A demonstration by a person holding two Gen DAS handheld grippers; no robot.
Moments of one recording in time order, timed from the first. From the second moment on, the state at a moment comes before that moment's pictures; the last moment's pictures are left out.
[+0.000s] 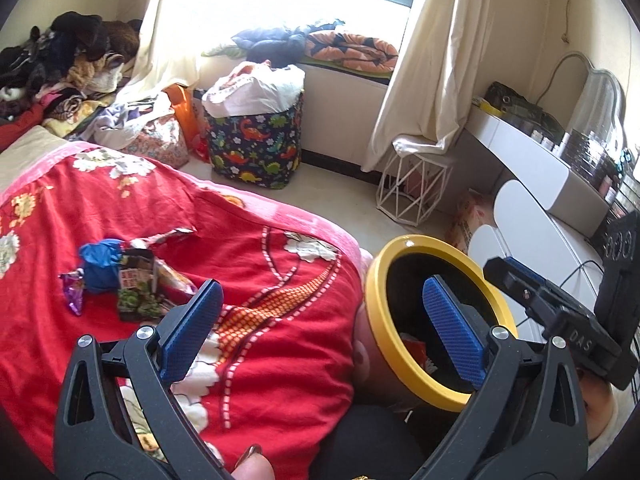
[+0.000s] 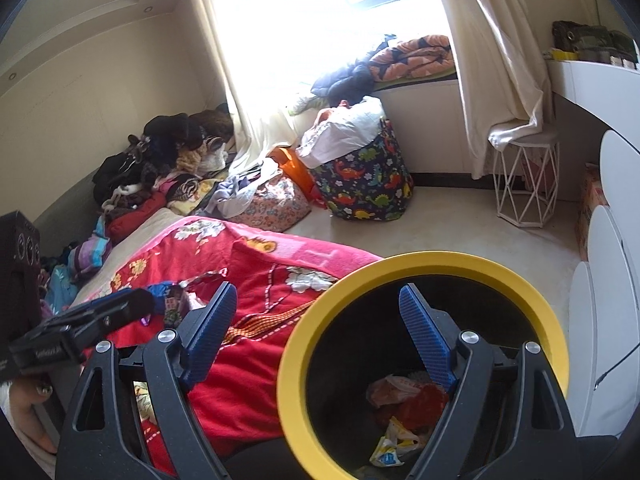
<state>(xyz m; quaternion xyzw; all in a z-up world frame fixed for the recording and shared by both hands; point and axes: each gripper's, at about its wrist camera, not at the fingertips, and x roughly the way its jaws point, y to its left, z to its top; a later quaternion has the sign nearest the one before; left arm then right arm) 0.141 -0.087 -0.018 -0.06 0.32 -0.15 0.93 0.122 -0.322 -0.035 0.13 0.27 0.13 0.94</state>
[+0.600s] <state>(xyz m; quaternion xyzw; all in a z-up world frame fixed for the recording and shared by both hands) 0.154 -0.012 -0.019 -0.09 0.30 -0.07 0.95 0.125 -0.259 -0.036 0.08 0.29 0.20 0.93</state>
